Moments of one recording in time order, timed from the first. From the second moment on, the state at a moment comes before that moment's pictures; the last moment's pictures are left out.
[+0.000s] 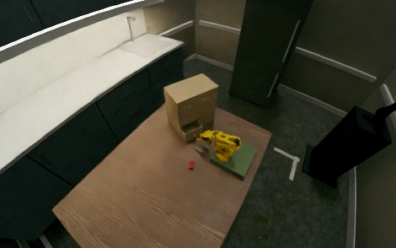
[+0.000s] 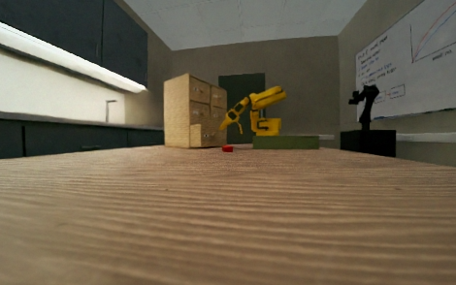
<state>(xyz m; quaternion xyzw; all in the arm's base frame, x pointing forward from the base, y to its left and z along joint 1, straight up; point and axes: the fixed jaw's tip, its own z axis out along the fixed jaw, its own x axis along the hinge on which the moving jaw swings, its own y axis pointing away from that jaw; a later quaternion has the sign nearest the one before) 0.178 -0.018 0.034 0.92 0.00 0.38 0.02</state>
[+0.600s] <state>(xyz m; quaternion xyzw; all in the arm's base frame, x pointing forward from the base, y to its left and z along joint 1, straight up) 0.186 -0.020 0.029 0.92 -0.01 0.39 0.02</state>
